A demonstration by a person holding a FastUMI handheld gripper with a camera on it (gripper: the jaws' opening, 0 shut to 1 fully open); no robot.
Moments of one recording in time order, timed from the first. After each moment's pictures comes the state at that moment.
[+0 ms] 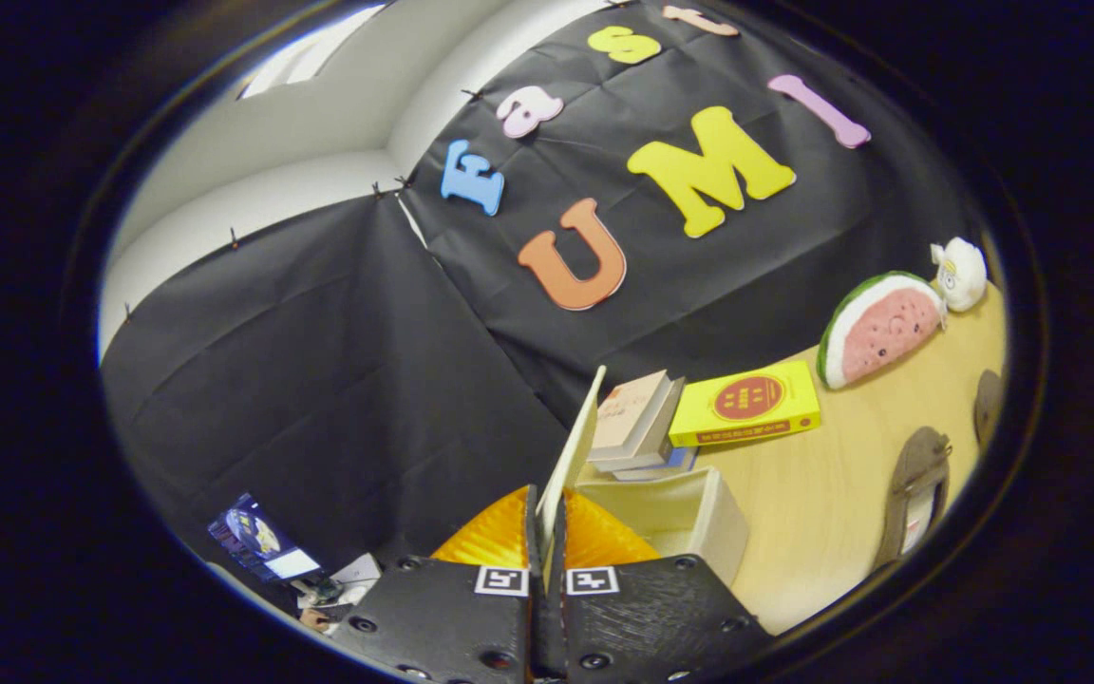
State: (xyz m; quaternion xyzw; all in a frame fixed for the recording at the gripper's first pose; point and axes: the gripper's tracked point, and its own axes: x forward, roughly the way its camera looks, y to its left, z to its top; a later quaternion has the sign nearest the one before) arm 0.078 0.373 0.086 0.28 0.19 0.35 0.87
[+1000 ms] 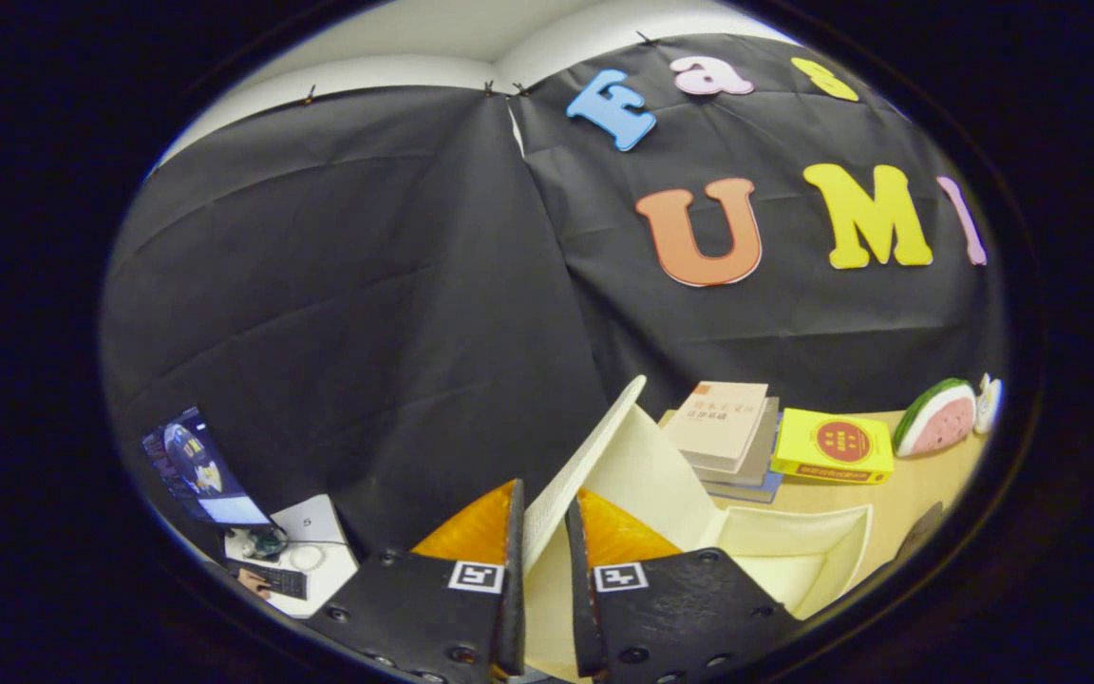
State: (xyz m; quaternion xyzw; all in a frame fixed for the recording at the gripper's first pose) arm 0.038 0.615 0.132 0.09 0.20 0.39 0.90
